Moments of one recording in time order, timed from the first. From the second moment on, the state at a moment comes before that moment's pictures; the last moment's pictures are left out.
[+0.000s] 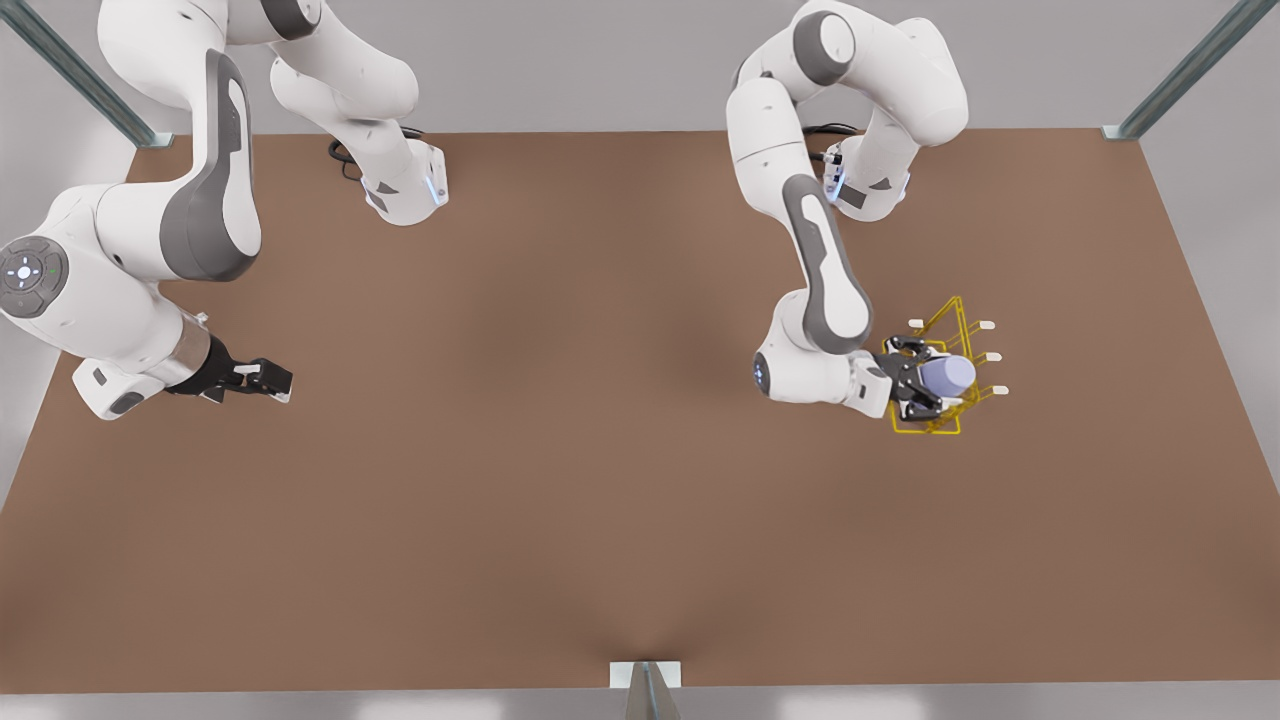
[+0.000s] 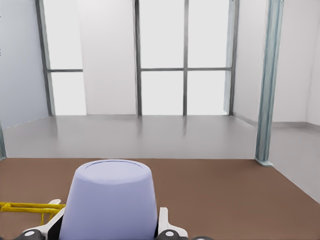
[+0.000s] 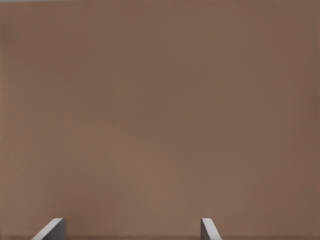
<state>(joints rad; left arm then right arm) -1.48 1.08 1.22 -1.94 0.32 1.87 -2.01 -0.07 0.22 0.10 -1.46 0.00 1.65 0.04</state>
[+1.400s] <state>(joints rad) -0.47 0.31 0.15 -1.31 -0.07 1.32 -1.09 -0.07 0.22 0.10 -1.46 0.00 1.65 0.04</state>
